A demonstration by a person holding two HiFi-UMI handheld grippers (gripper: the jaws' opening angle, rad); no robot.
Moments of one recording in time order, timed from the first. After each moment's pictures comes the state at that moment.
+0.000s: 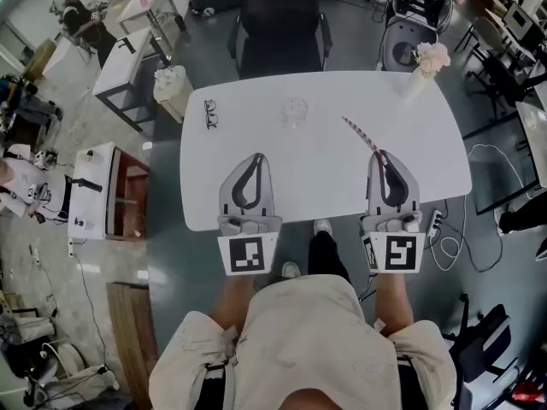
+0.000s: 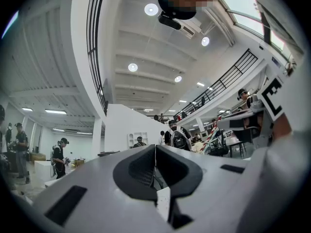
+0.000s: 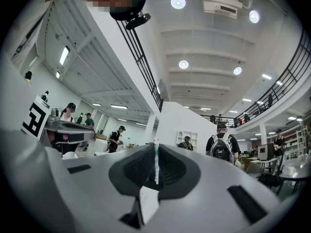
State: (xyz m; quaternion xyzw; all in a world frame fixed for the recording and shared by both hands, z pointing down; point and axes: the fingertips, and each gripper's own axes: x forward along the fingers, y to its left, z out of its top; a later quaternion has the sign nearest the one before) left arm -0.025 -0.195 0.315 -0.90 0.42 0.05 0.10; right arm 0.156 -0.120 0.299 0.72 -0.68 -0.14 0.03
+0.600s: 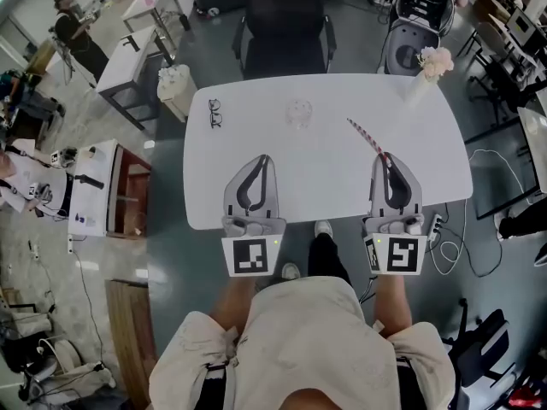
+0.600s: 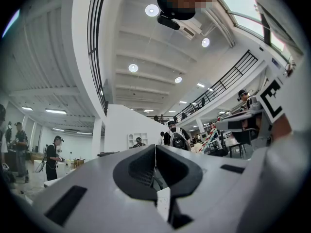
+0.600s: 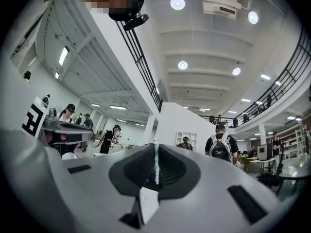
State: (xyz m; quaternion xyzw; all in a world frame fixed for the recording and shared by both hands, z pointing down) left arm -0.026 -0.189 0.312 -0.90 0.42 0.06 0.10; right arm 0.155 -0.118 0.296 0.72 -0.68 -0.14 0.02
